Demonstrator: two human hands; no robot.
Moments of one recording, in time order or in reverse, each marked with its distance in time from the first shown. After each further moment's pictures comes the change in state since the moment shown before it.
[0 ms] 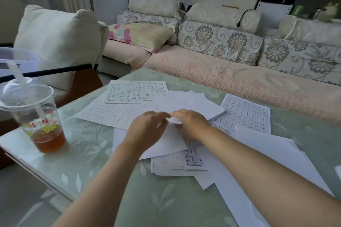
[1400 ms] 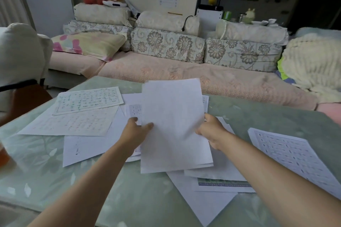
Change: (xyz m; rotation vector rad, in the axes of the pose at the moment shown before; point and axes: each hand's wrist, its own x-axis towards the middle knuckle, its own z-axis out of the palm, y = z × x) left_hand -0.001 0.126 0.030 -0.650 -0.368 -0.828; right_hand -0.197 0.092 -0.057 0.973 0.376 0.796
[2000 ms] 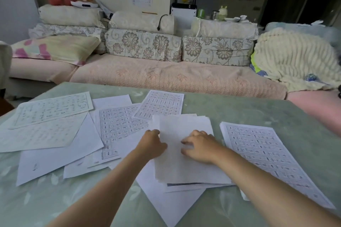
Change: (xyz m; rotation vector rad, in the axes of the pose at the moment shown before) left_hand -0.019 0.017 0.135 0.627 -0.259 0.263; right_hand -0.022 0.064 -0.074 -1.024 -0.163 -0.268
